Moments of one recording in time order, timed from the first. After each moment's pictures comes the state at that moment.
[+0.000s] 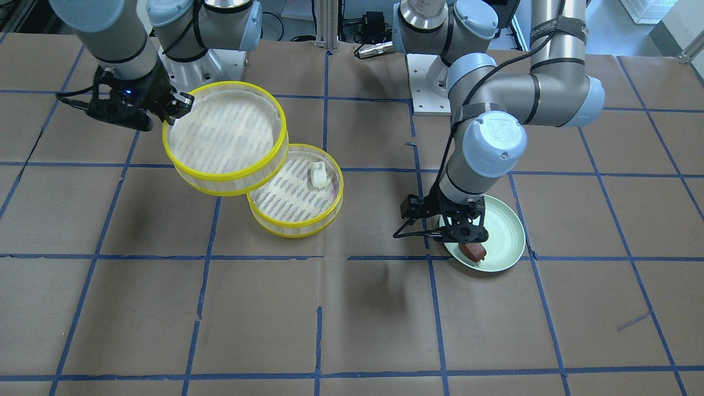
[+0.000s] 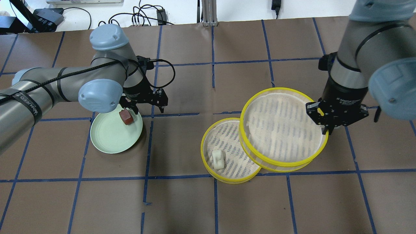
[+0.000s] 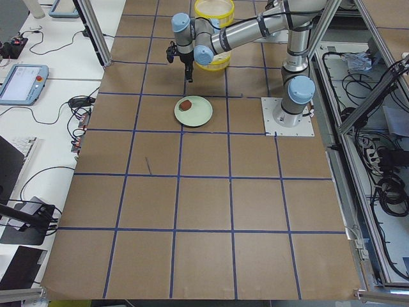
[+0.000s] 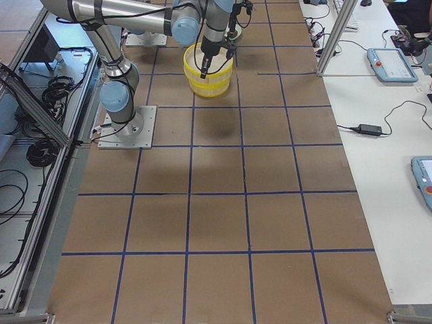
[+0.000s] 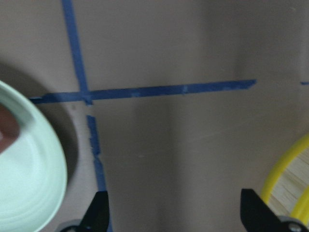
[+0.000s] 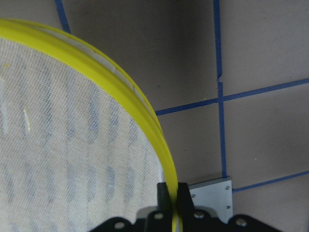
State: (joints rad) left arm -1.56 -1.83 -1.82 -1.17 1.55 -0.02; right arm 1.56 -1.69 1.87 -1.54 -1.67 0.18
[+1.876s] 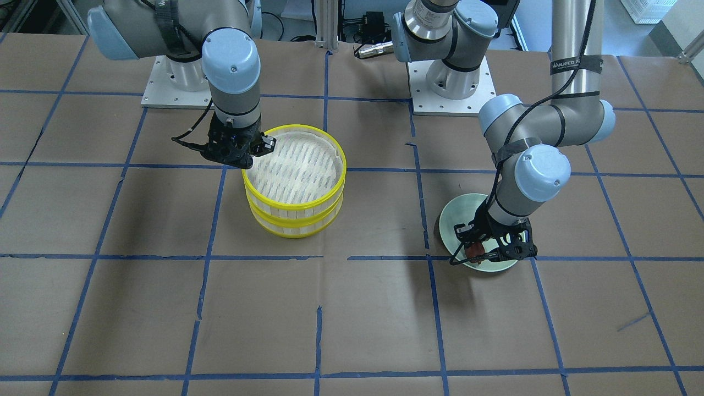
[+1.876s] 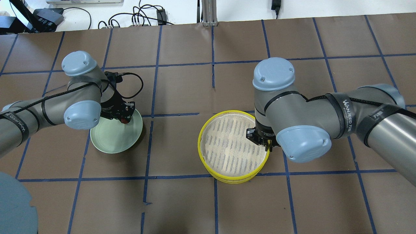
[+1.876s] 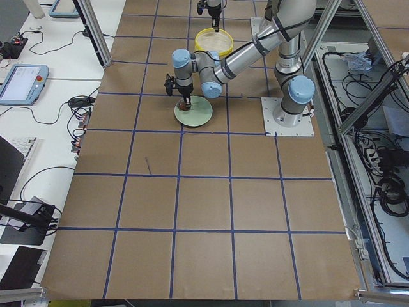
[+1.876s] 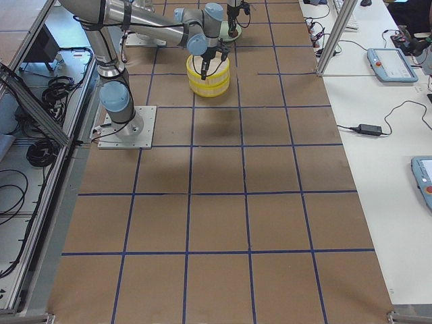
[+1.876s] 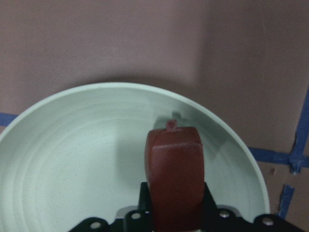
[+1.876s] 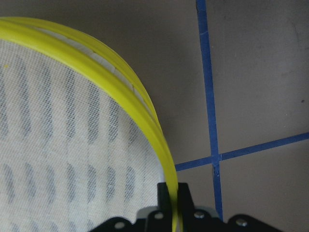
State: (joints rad) left arm -1.40 -1.90 -1.98 -0.89 1.57 0.02; right arm 1.81 -1.53 2.02 -1.87 -1.66 0.42
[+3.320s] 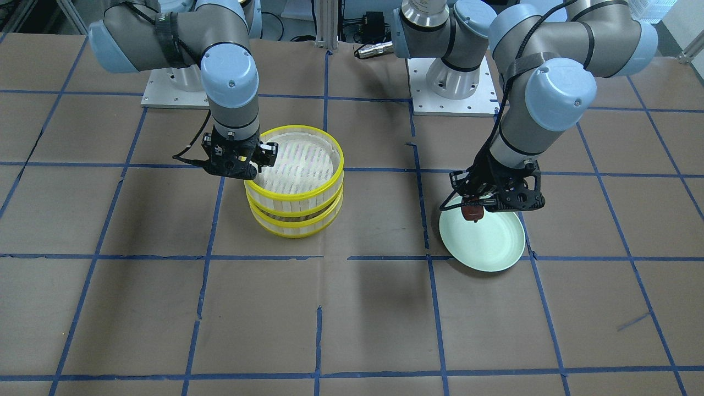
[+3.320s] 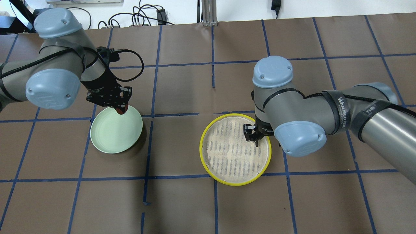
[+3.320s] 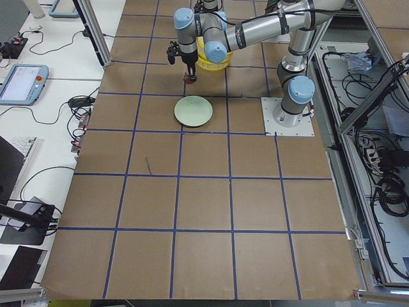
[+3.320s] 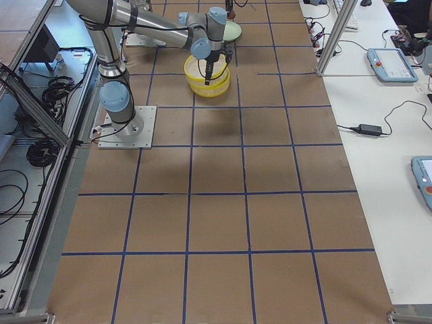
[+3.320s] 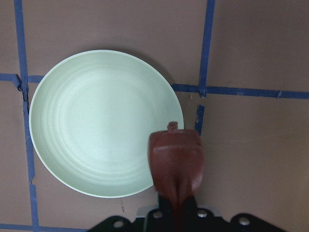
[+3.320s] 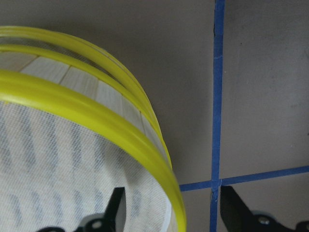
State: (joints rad) left arm -1.48 -1.68 -1.82 -1.31 1.57 0.01; right arm 1.80 -1.48 2.00 -1.91 -1.66 0.31
